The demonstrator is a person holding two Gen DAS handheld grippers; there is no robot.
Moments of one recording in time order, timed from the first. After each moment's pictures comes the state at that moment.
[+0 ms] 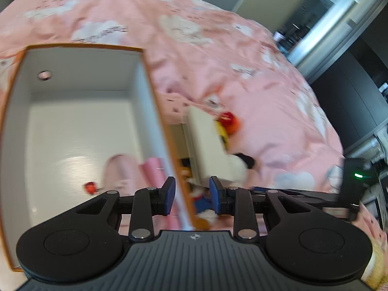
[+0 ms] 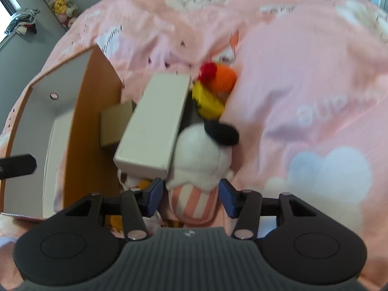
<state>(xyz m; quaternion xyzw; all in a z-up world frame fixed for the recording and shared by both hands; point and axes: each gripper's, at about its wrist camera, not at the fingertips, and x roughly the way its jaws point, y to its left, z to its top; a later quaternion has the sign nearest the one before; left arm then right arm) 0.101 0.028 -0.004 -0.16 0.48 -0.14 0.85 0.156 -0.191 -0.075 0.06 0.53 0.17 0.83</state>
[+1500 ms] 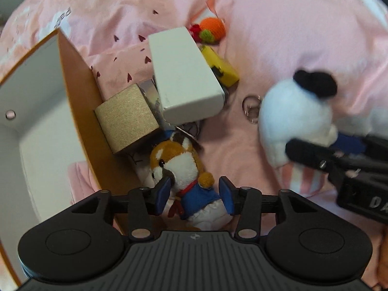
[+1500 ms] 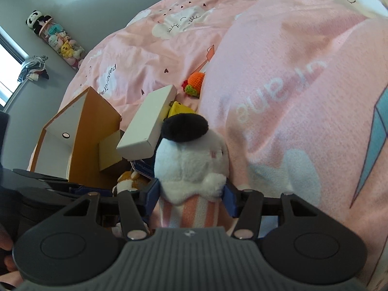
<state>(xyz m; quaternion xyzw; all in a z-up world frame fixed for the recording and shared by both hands) 0.160 -0.116 -0.082 0.13 0.63 -0.06 0.77 0.148 -0.270 -0.084 0.18 0.47 0.19 0.84</state>
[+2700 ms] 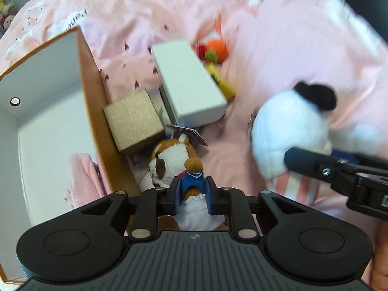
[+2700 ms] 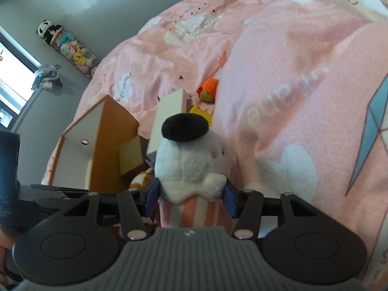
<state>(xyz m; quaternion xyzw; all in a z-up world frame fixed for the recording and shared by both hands) 0.143 -0.087 -0.054 0.03 0.57 -0.06 0.82 0.142 -0.272 -0.067 0.21 0.46 0.22 0.84</state>
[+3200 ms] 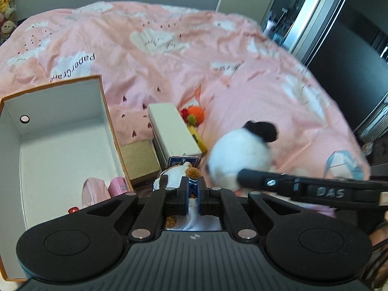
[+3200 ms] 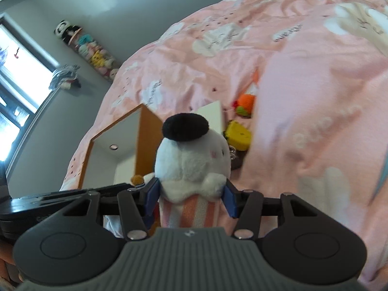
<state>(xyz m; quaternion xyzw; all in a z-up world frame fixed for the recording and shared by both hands) 0.095 -0.037 0.019 -0.07 0.45 -0.13 0.88 0.137 -0.242 -0.021 0.21 0.44 0.26 0.83</state>
